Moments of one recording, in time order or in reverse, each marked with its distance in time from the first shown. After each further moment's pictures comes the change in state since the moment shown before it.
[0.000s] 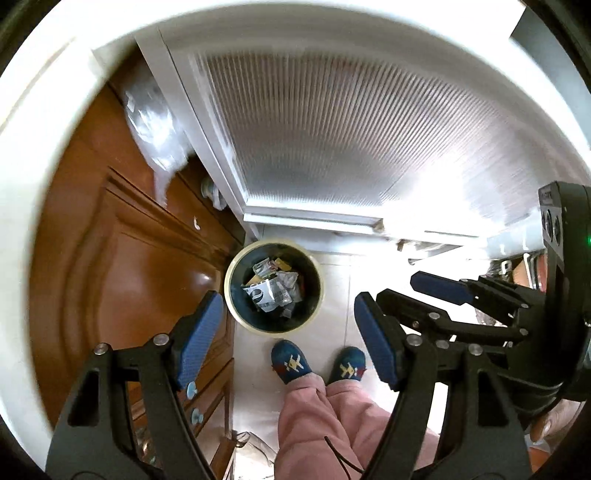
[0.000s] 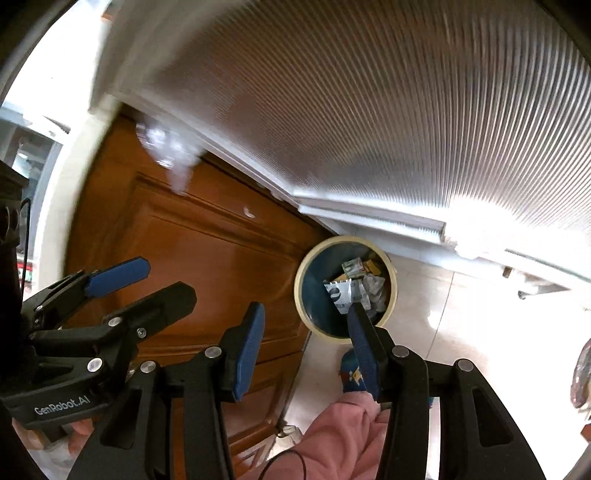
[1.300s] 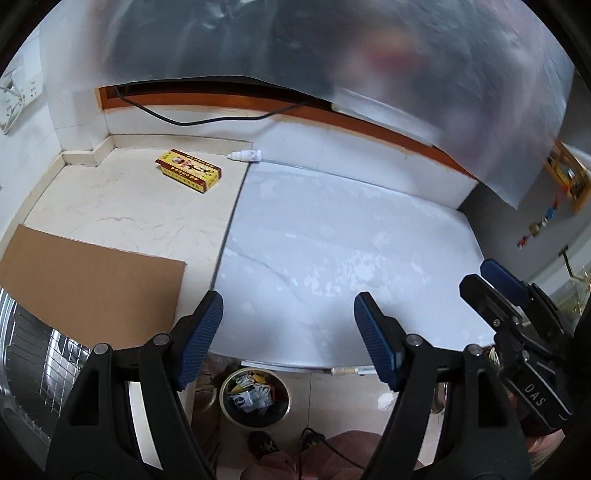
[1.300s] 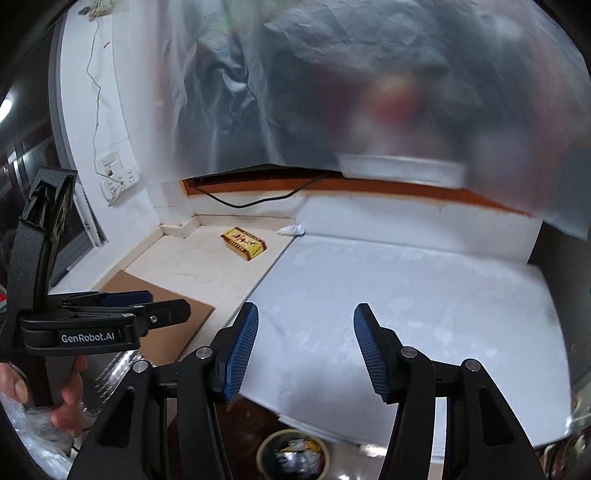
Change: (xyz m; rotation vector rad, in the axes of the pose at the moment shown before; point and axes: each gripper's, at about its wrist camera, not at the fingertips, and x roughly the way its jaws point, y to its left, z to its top) left arm -0.251 0.070 0.172 -0.073 -0.380 -0.149; right arm -0.357 0.184 0.138 -0.251 -0.661 -0.264
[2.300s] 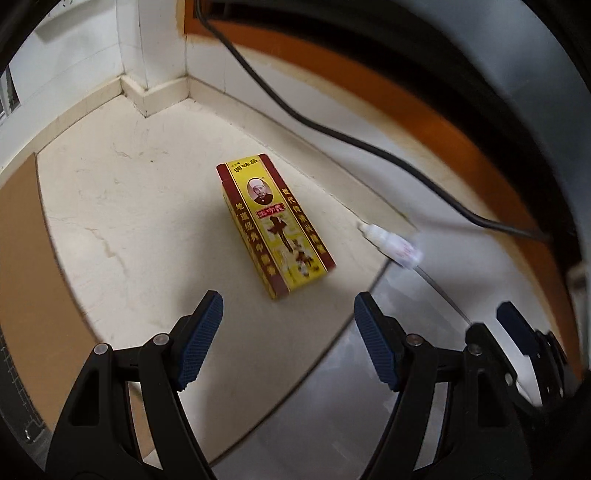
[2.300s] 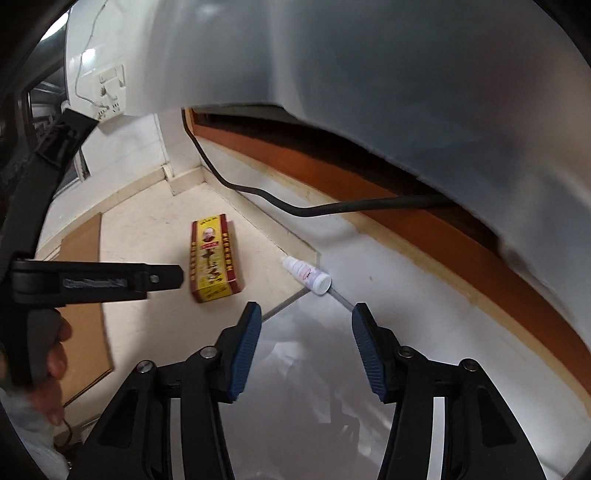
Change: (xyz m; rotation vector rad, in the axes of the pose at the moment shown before) left arm 0.272 0.139 0.165 -0.528 0.042 0.345; right arm 0.412 -0.017 0.144 -0.373 0.188 0.253
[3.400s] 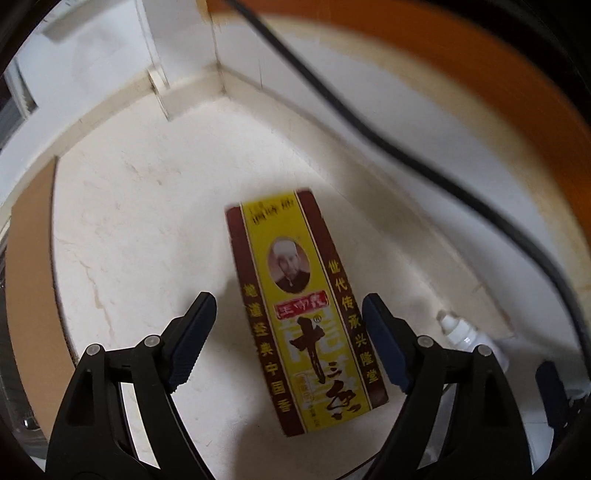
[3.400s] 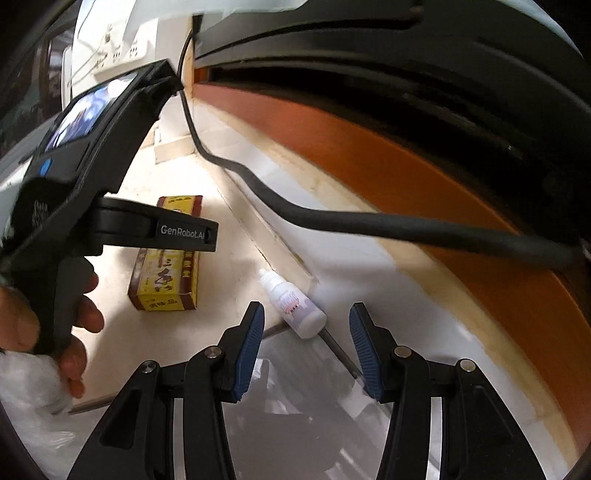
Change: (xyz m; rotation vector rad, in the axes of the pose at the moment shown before) left arm 0.099 0.000 0.058 -0.109 0.032 0.239; right arm 0.122 0.014 0.008 -0.189 0.019 -0.045
